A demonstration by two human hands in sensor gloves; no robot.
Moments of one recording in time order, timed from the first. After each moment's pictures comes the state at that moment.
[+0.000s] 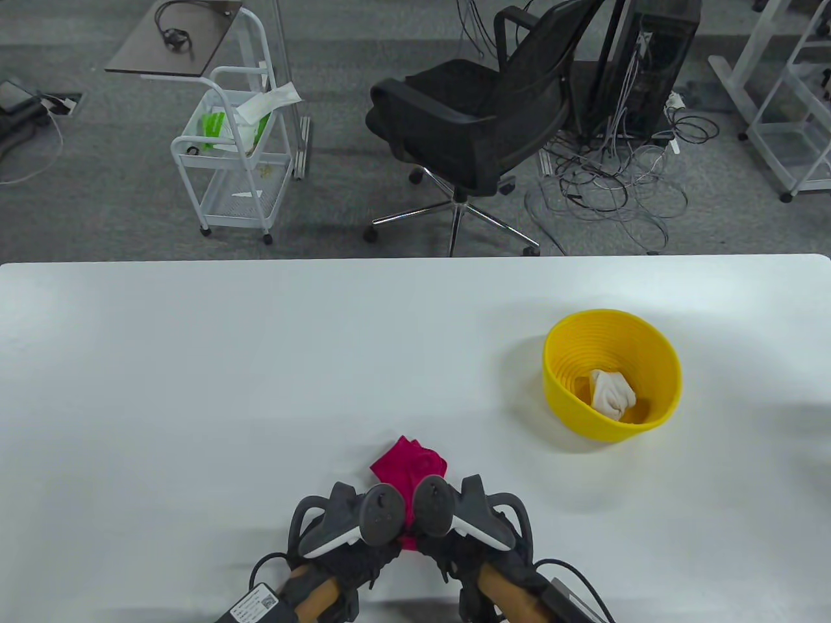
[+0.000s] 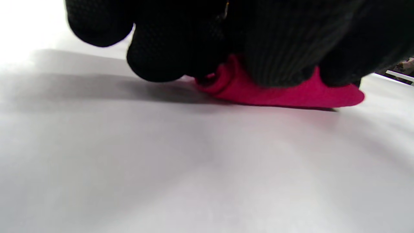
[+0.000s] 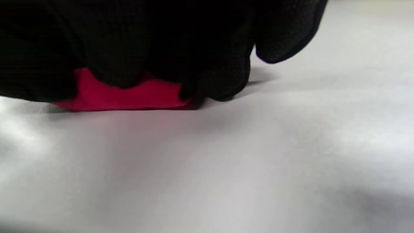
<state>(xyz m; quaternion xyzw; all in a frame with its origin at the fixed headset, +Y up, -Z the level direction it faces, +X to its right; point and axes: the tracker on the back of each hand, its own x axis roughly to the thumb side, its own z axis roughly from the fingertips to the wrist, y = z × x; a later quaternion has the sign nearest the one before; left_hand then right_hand) -0.106 -0.755 -0.237 -0.17 -0.18 0.10 0.96 0.045 -0.750 -0.241 0.13 0.19 0.97 0.08</state>
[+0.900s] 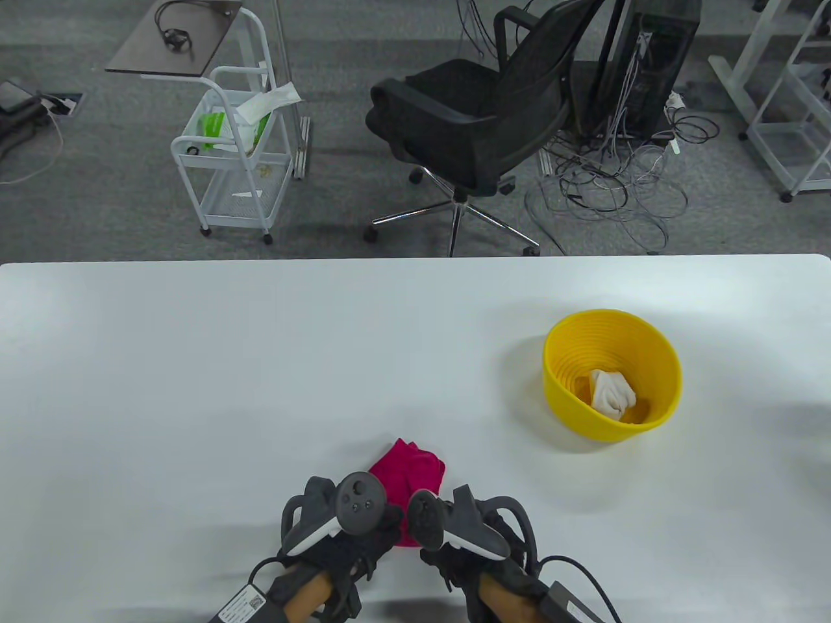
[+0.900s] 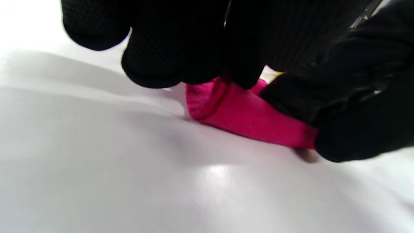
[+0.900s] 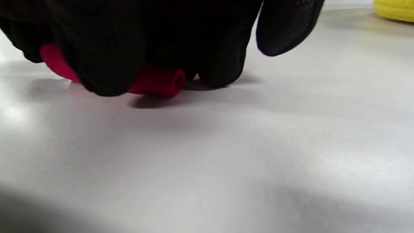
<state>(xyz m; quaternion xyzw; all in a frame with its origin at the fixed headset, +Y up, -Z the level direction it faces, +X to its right) -0.119 -0.745 -0.236 -0.17 -0.16 0.16 0.96 0.036 -0.753 -0.229 0.15 0.17 0.97 0.00</state>
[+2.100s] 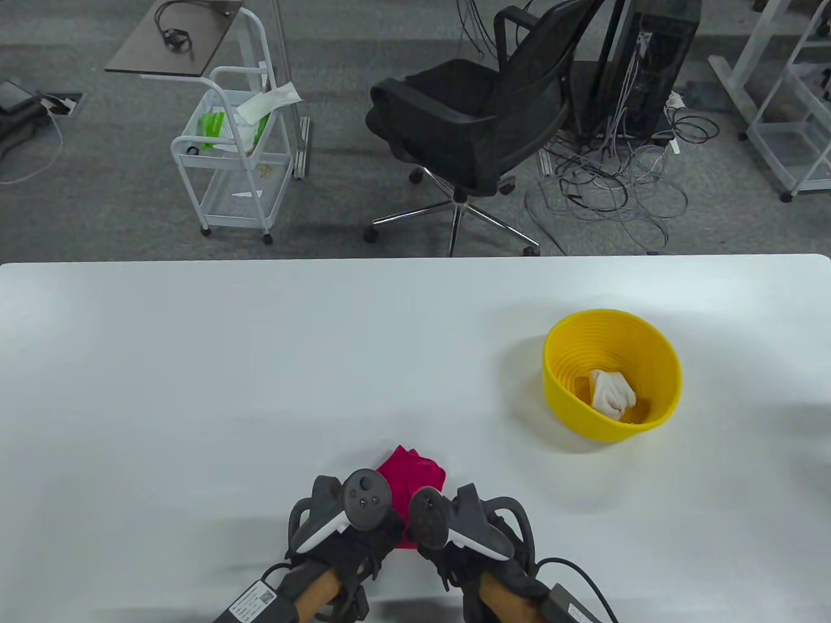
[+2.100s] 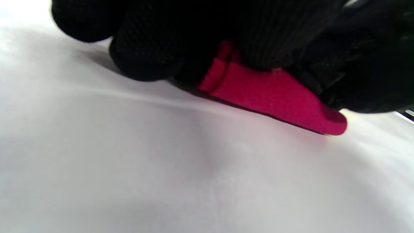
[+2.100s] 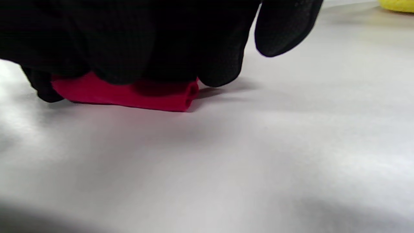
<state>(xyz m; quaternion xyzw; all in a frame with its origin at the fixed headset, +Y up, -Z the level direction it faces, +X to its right) -0.115 -0.762 -0.243 -0.19 -0.12 0.18 0.96 0.039 -0.748 -0.230 0.15 0.16 0.98 0.03</state>
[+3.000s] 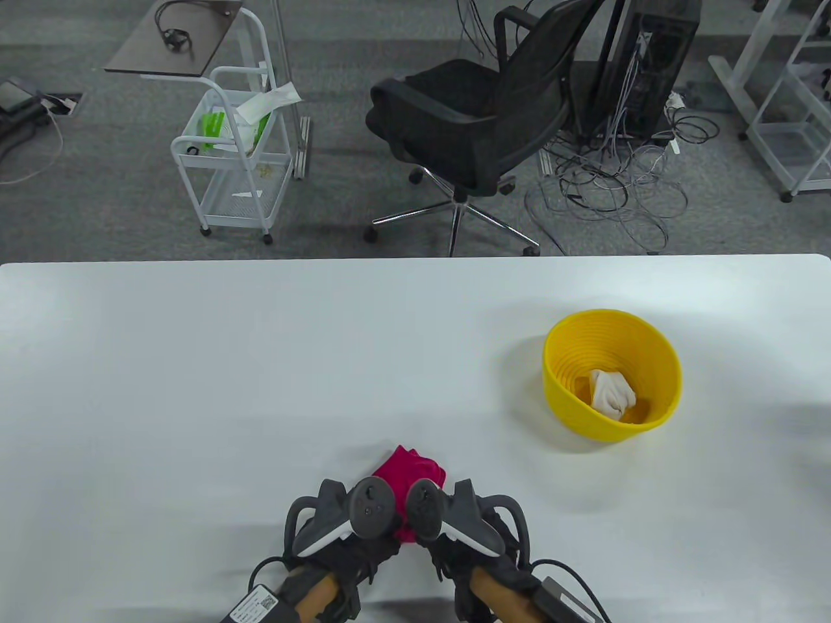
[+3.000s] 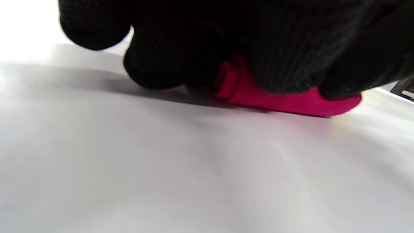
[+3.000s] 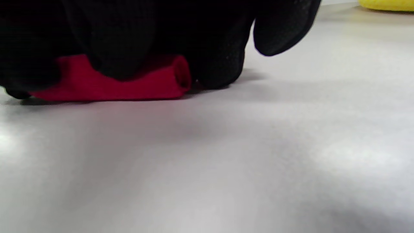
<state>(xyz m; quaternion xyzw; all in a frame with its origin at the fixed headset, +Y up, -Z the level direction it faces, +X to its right) -0.114 -0.758 -0.242 -0.15 -0.15 0.12 0.97 0.036 -0.752 -0.238 0.11 0.15 0.98 0.04</state>
